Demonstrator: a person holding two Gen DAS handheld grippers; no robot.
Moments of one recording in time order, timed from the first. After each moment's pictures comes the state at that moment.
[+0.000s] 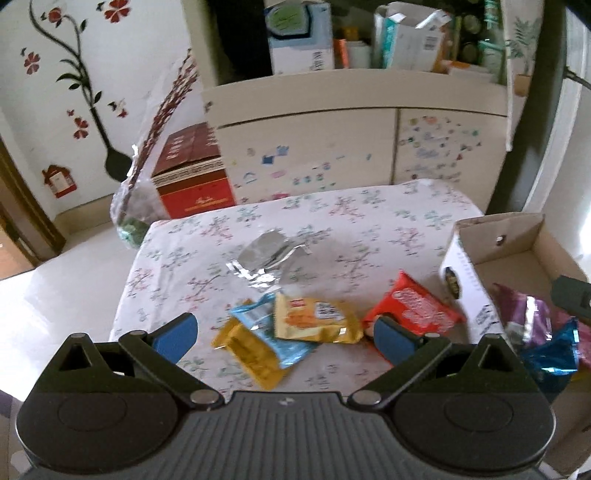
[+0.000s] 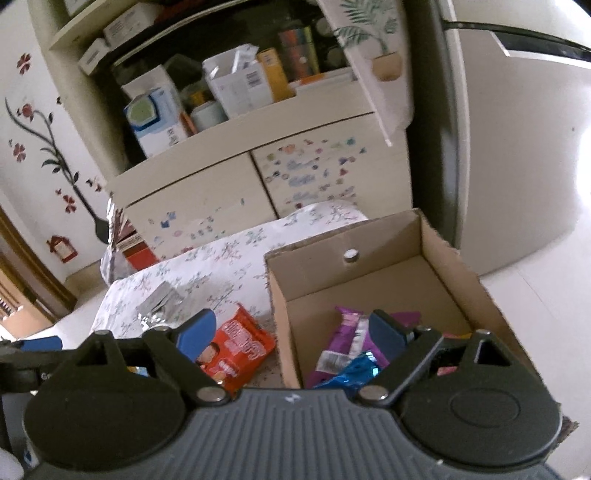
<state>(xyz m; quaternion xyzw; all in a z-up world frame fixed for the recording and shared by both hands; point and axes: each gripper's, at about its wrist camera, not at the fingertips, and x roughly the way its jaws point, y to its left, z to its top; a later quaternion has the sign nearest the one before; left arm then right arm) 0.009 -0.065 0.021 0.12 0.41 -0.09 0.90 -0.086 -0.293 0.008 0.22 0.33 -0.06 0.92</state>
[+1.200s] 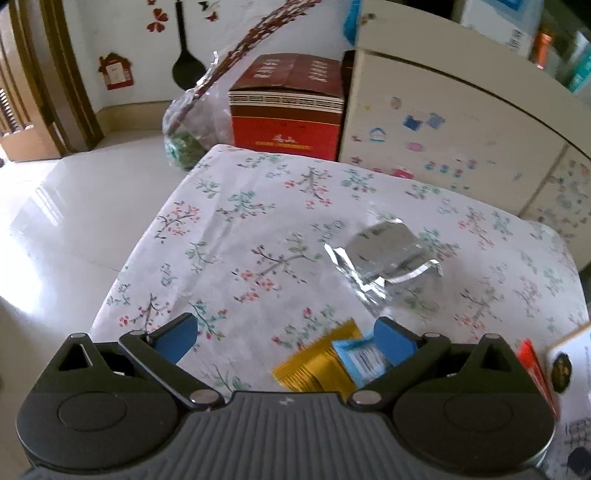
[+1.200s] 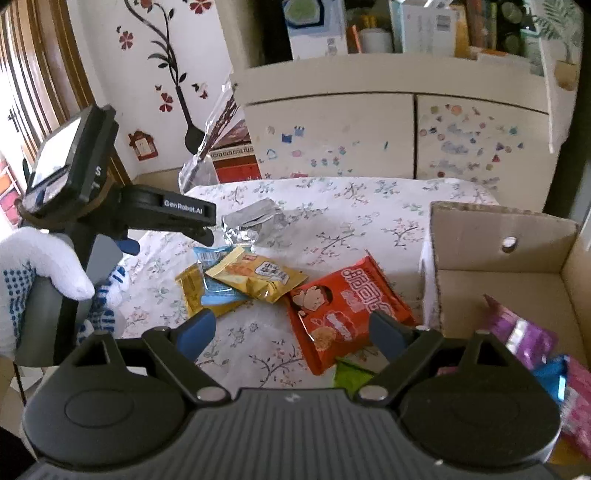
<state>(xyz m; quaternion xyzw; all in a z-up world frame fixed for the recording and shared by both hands) 0.113 0.011 -0.046 -0.02 0.48 0.03 0.88 -0.040 -0.193 -0.045 0.09 0.36 0.10 0.92</state>
